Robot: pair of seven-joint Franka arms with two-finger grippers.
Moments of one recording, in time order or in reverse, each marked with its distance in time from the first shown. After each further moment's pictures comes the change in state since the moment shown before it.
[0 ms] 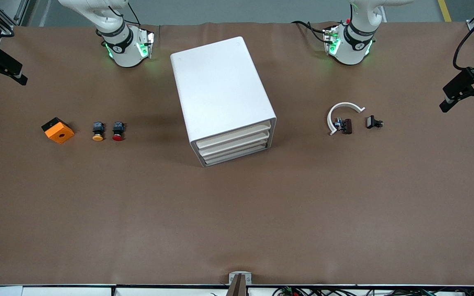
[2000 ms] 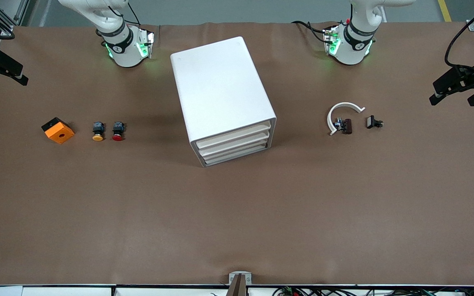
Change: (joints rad) left arm -0.053 0.006 0.047 0.005 0.007 -0.127 0.000; right arm -0.001 0.000 -0.008 -0.019 0.000 -0.009 -0.015
